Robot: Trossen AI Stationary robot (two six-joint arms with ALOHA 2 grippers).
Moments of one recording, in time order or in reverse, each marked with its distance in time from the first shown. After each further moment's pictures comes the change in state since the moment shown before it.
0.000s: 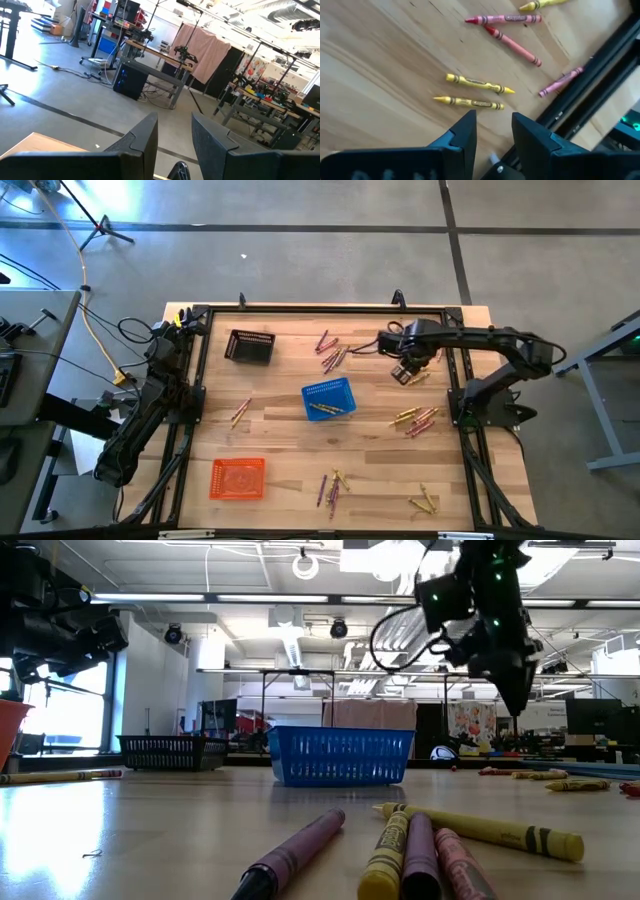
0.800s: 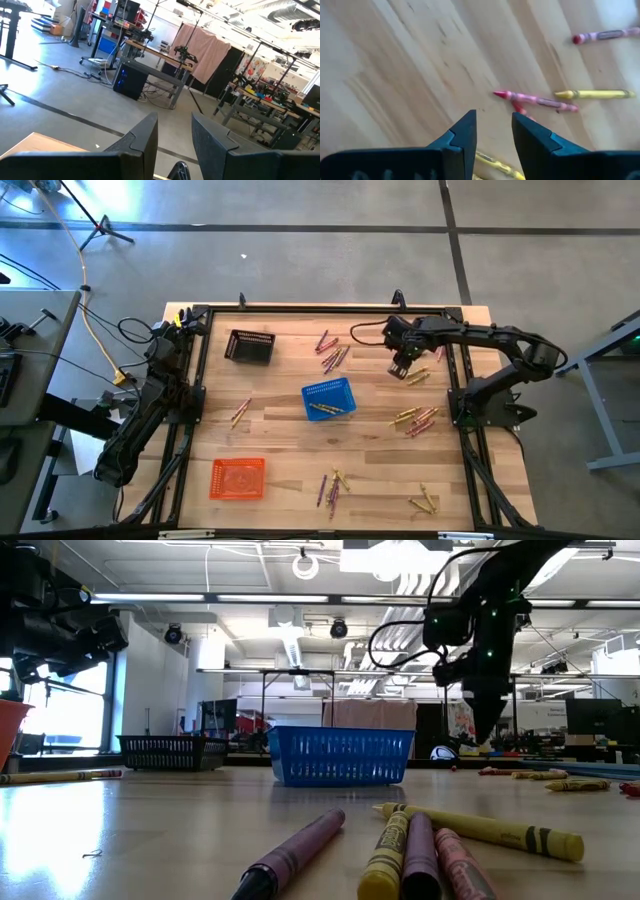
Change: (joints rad) left arm 0.000 0.000 0.000 0.000 0.000 0.000; right arm -0.183 -0.029 -0.158 0.448 -0.150 -0.495
